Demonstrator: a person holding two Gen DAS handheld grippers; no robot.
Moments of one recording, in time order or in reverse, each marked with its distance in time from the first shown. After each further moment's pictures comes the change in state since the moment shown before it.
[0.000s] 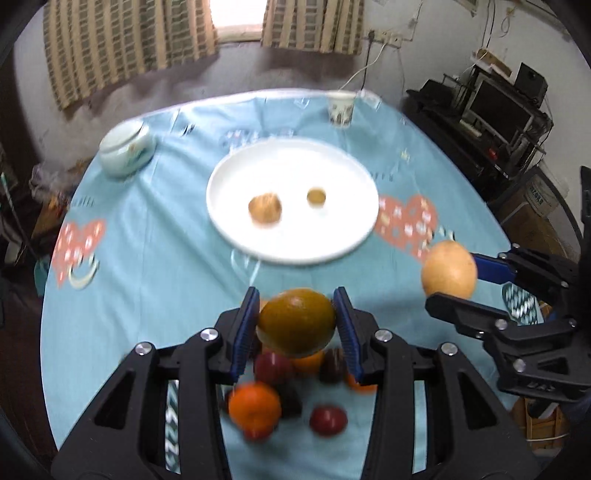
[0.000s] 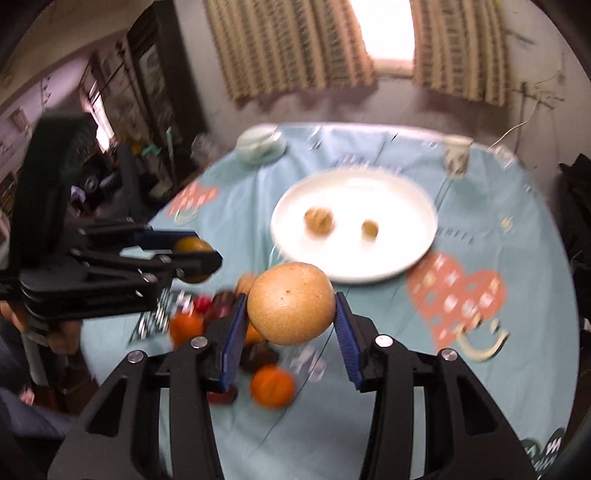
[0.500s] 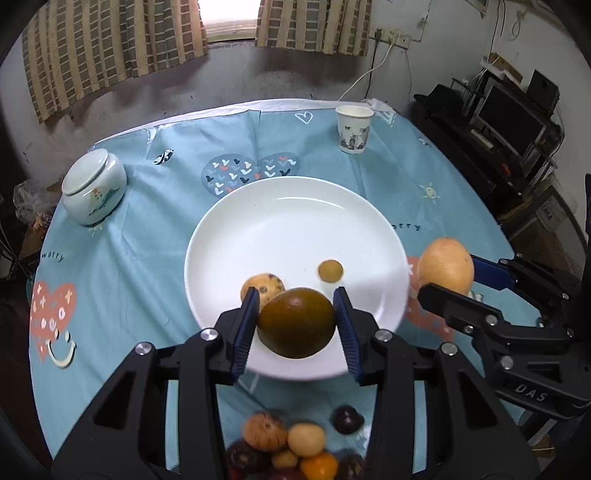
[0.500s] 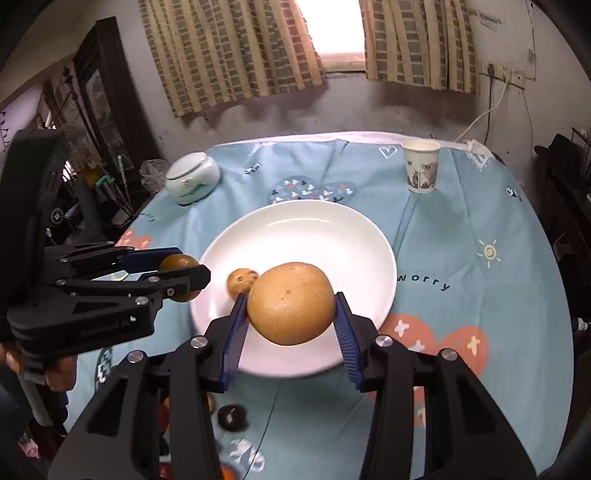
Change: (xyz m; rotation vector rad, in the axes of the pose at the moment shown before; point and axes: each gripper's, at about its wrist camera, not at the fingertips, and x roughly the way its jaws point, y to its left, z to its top) left arm 0.094 0.012 0.100 0.007 0.026 0.006; right arm 0.078 -0.072 0.072 0.124 0.010 -0.112
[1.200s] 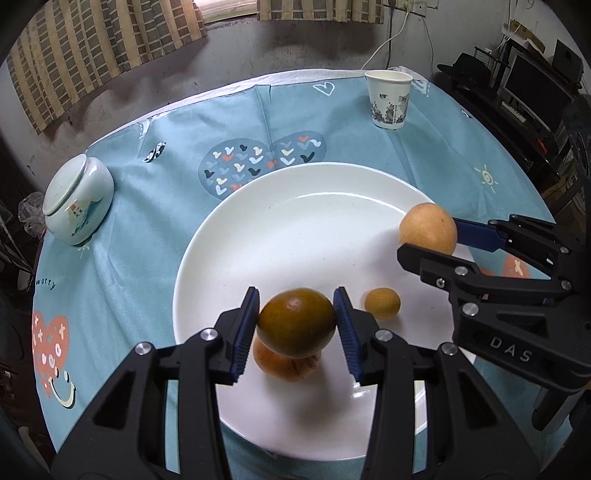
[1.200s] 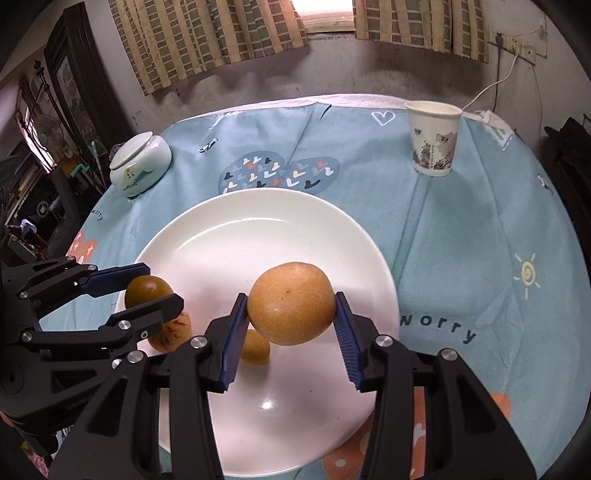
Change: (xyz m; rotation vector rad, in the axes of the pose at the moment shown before) left arm 0.083 0.007 0.023 0.050 0.078 0.100; right arm 0.105 -0.041 0.033 0.028 0.120 -0.024
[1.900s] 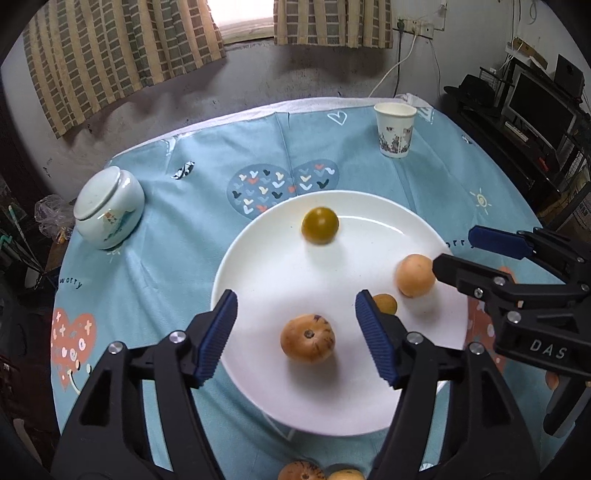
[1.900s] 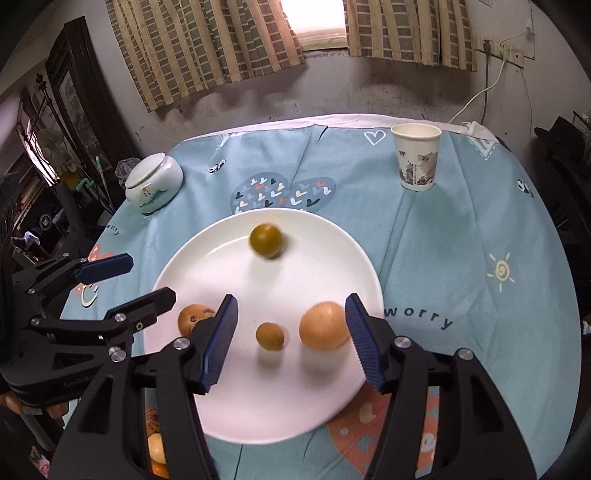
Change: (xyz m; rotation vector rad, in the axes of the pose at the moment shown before) left arm -0.054 0.011 -0.004 -0.036 -0.086 0.038; right arm -0.056 0.006 -0.003 0.027 -0.056 -0.005
